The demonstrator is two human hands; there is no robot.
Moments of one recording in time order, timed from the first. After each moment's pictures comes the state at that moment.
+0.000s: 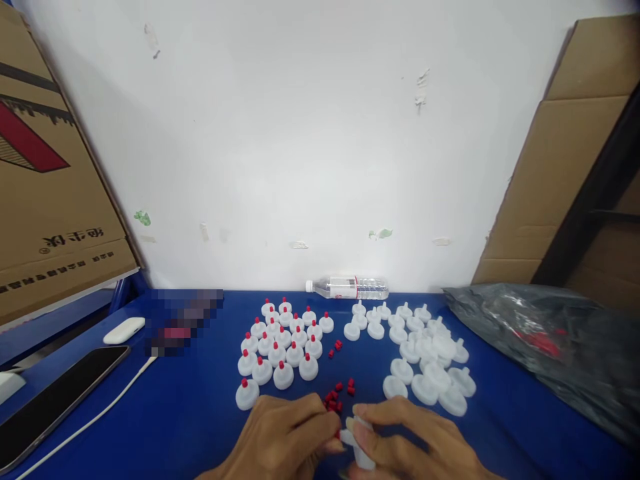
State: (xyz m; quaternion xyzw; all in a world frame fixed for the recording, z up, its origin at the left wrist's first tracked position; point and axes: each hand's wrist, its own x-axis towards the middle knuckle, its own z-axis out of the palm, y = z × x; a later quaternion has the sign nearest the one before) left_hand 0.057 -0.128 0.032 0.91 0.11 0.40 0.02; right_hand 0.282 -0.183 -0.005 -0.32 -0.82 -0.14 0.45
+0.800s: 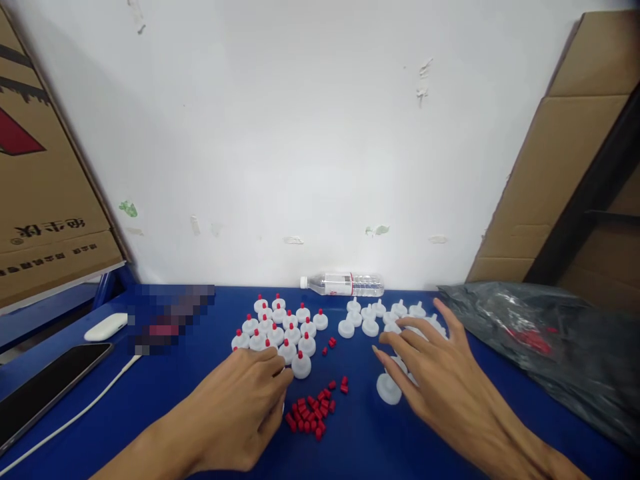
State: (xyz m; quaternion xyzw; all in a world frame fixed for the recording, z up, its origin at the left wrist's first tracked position) left_hand 0.027 -0.095 0.059 0.97 0.25 0.05 -0.07; right_hand 0.324 -0.158 0.035 -0.53 -0.76 -0.27 0.24
